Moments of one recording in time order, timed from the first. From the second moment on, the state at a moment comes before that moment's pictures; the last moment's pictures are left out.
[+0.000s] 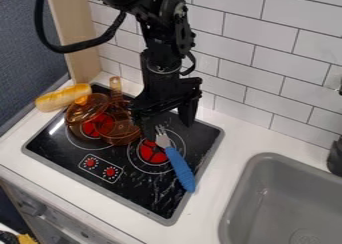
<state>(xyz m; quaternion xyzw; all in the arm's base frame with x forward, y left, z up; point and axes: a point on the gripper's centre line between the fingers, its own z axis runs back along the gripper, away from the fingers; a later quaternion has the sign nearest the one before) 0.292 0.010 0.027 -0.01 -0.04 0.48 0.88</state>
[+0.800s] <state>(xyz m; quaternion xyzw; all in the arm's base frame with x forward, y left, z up) 0.305 0.004 -0.030 0.05 0.00 0.45 0.89</state>
